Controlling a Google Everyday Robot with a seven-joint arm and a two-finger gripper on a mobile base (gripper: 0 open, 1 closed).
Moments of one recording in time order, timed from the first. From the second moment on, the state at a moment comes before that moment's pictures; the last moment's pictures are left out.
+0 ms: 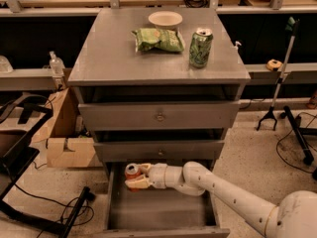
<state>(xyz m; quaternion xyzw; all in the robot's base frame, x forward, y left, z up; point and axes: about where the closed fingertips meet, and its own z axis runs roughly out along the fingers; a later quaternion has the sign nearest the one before) 0.593 0.086 0.411 -0.43 0.67 0.40 0.46</state>
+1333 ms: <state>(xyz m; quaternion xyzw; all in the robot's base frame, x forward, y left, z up) 0.597 0.106 0.191 -0.44 0.65 0.44 0.43</state>
